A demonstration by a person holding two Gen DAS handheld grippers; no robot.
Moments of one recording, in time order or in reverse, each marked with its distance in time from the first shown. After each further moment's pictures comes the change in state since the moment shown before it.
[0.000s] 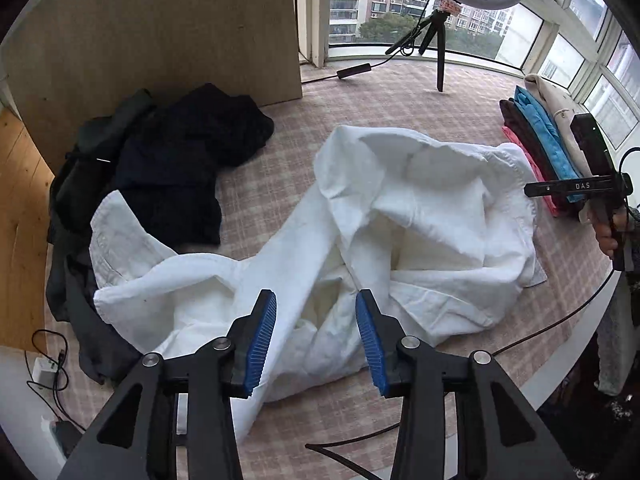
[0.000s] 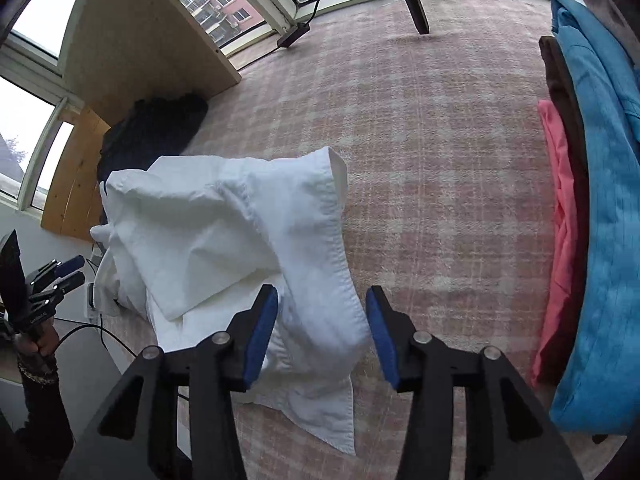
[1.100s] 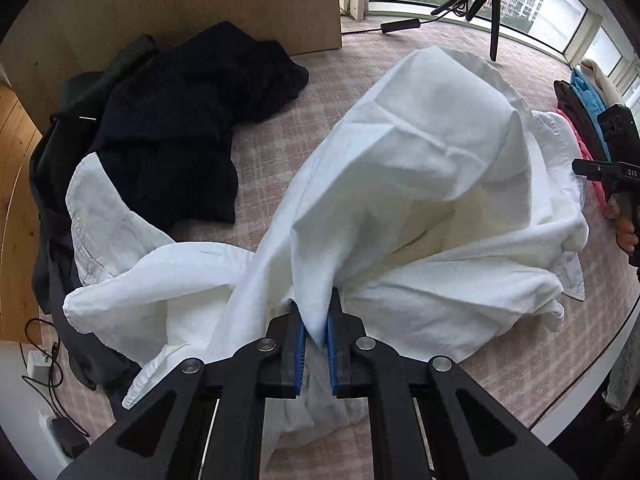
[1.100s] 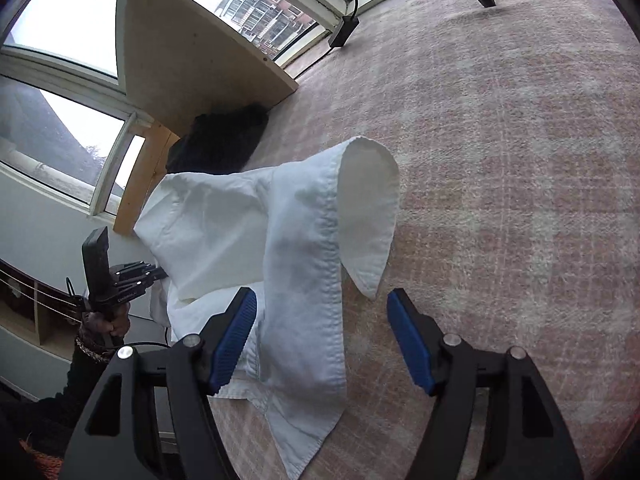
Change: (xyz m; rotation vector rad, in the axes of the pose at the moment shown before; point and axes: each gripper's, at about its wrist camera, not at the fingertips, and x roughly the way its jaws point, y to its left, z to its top) left arm 0.055 0.033 0.007 -0.060 0.116 0.114; right arm 0.062 -0.027 0.030 -0.019 -0.021 0.387
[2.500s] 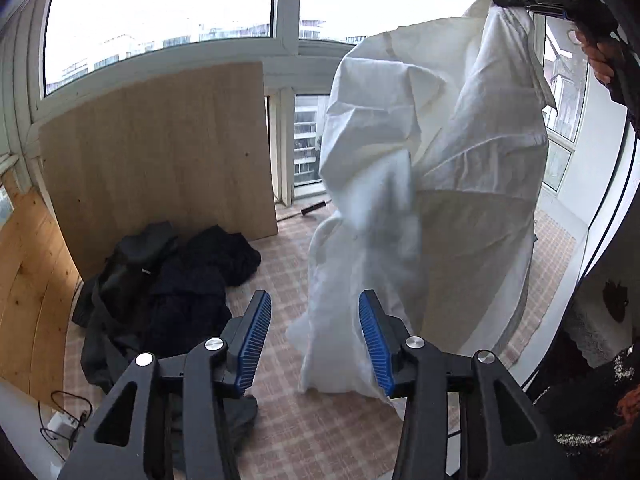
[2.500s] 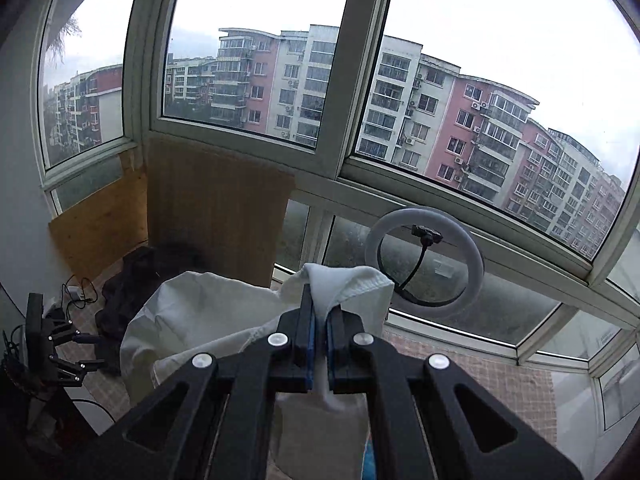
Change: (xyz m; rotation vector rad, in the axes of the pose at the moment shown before) left arm -0.185 0.015 -0.072 0.109 -0.514 -0.246; right arm -0.223 0.465 0.042 -0.637 -0.448 -0.823
